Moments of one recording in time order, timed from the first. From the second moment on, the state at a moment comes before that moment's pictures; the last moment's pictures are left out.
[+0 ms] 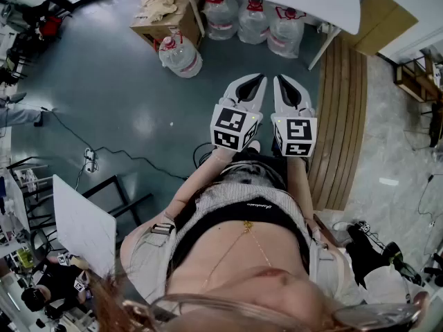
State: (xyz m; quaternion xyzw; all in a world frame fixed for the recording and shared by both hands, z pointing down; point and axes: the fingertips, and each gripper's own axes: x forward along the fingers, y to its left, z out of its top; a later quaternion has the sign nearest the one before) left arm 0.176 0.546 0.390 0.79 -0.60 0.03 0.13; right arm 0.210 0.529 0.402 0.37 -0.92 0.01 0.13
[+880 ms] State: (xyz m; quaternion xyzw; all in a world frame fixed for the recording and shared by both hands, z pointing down) left arm 0.150 0.515 0.399 0.79 -0.60 0.03 0.12; right arm 0.182 0.503 0.413 0.34 -0.93 0.04 0.11
